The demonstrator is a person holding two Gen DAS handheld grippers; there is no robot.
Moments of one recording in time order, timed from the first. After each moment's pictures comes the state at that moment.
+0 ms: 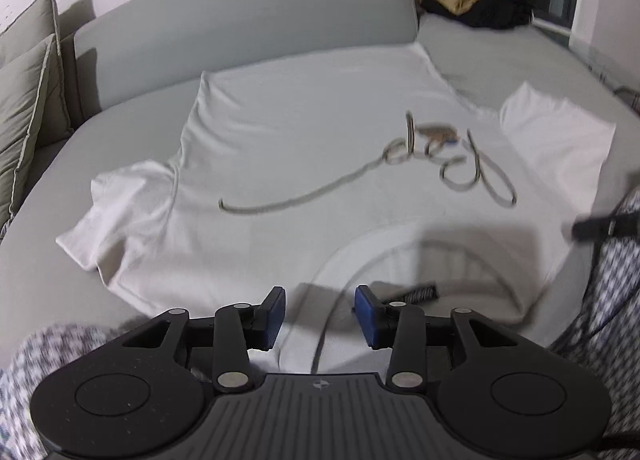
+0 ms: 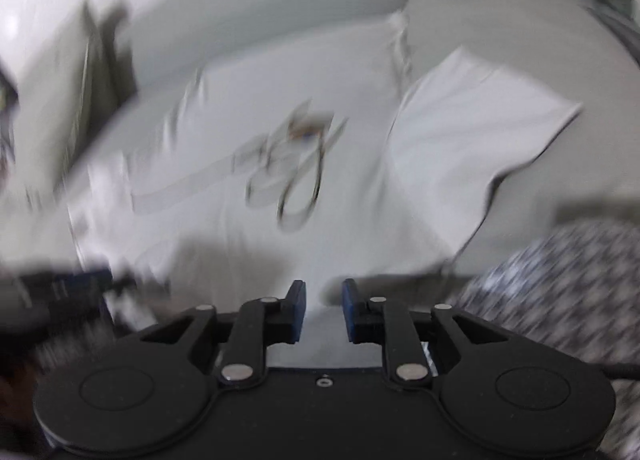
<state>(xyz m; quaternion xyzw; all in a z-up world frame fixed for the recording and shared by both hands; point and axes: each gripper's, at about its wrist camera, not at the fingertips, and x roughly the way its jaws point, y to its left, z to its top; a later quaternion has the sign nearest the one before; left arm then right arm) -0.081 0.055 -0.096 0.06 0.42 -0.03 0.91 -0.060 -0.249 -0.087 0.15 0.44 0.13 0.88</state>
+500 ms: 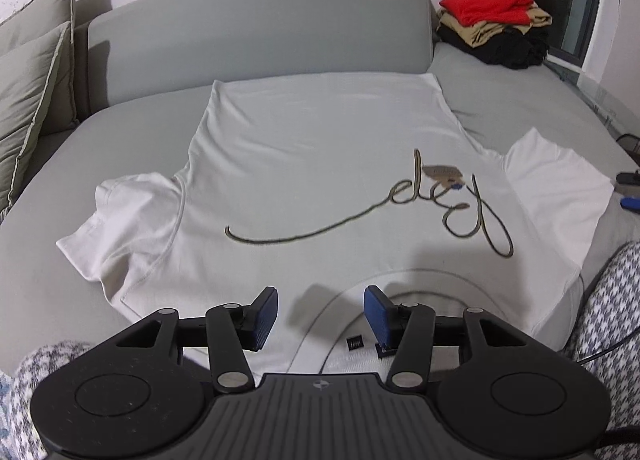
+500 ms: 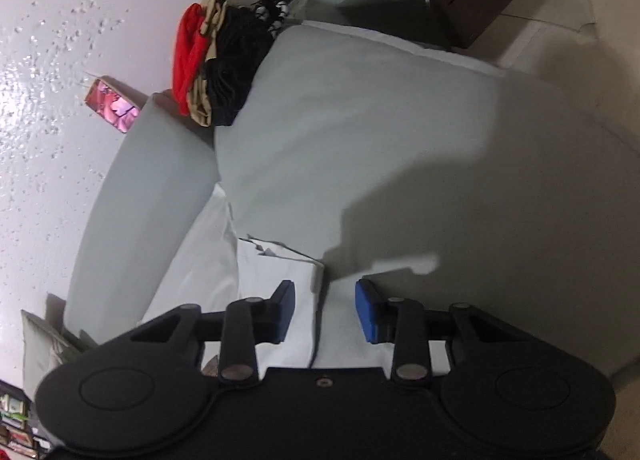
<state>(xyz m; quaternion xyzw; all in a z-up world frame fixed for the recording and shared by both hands) -0.070 0.060 -0.087 0.02 0.42 -0.02 0.91 -0.018 -0.412 -0.112 0.43 0.35 -0.05 0.83</state>
